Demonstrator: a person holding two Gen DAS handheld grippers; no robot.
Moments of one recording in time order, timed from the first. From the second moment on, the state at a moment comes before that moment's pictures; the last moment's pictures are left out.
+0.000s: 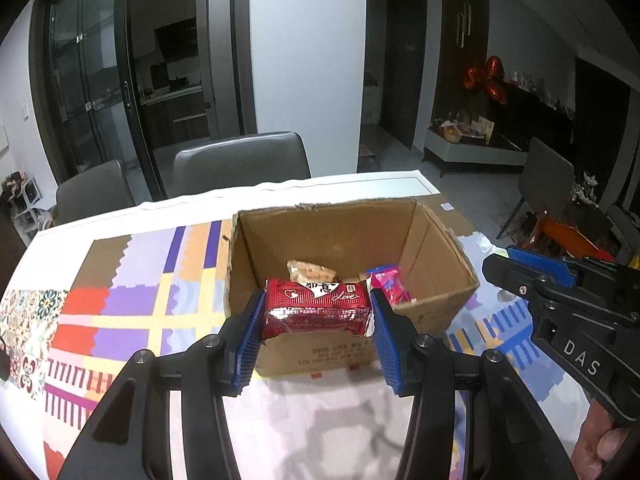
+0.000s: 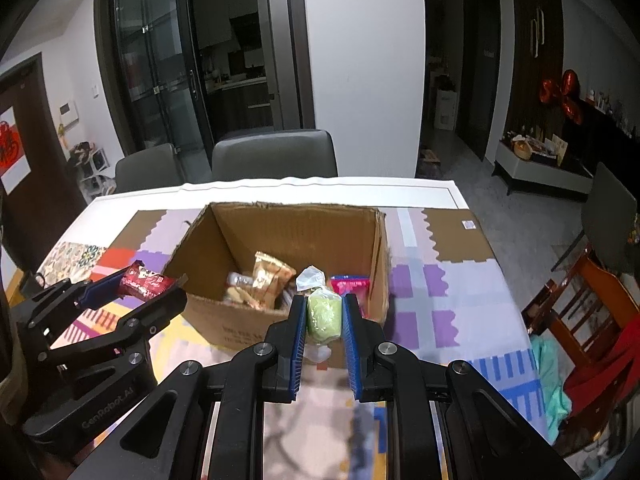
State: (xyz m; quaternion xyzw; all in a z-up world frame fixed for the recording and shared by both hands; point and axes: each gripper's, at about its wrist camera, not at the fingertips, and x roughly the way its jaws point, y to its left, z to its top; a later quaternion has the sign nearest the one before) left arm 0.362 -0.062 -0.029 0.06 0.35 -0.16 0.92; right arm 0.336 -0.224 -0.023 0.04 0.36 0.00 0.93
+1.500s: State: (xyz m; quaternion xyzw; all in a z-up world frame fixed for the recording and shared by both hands) left arm 0.431 -0.054 -0.052 0.04 0.37 -0.11 0.92; right arm 0.417 -0.219 -0.046 0.00 0.37 -0.02 0.93
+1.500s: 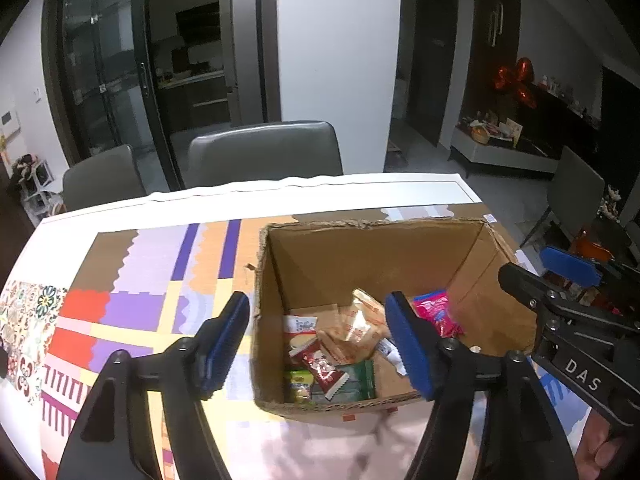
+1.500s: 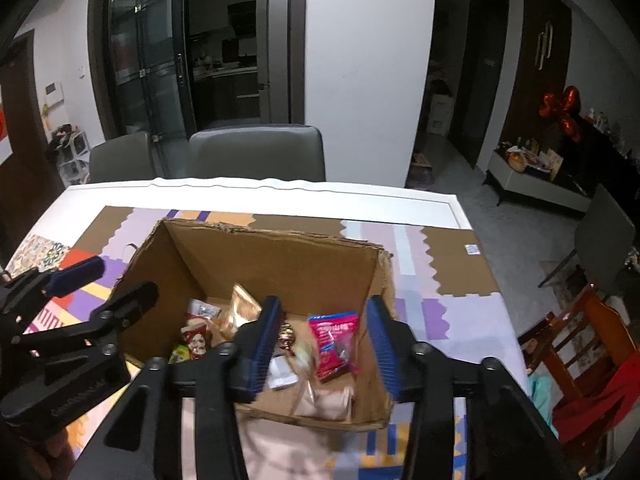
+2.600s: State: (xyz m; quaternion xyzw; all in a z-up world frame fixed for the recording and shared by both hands) left arm 0.350 -0.027 -0.009 0.02 0.33 -0.09 0.94; right arm 0.341 -0.221 -0.007 0.03 0.33 -0.05 0.94
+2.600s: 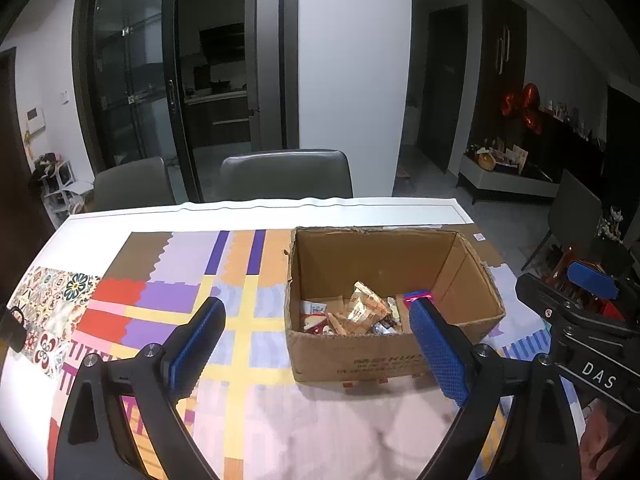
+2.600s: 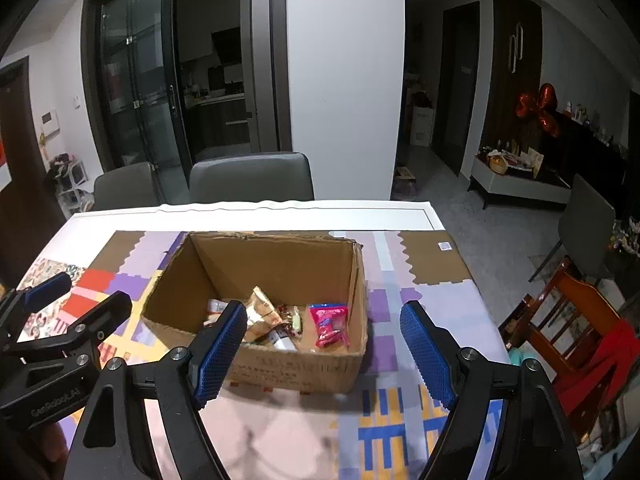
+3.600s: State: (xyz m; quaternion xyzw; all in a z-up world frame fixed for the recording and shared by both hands) left arm 0.259 -0.007 0.001 0.01 0.31 -0.06 0.95; right arm 0.246 -0.213 -0.001 0.02 0.29 -0.05 0.96
